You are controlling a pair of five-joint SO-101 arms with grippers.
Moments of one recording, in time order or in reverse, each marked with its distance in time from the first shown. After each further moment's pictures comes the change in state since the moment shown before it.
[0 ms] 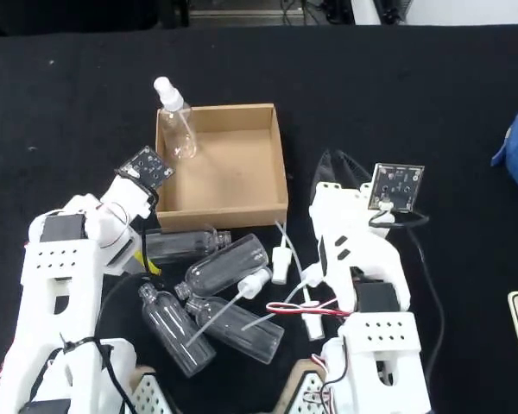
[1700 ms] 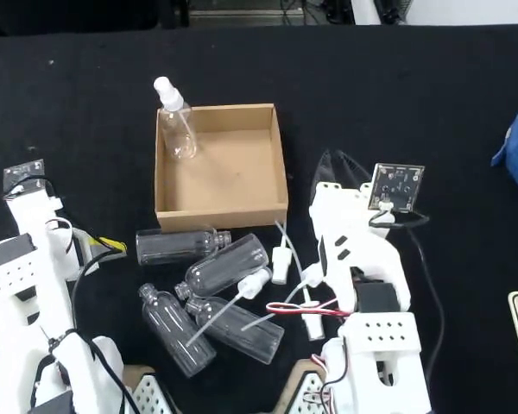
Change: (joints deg) left arm -21.7 0.2 5.9 -1.1 37.2; right arm 0.0 0.0 0.0 0.0 0.0
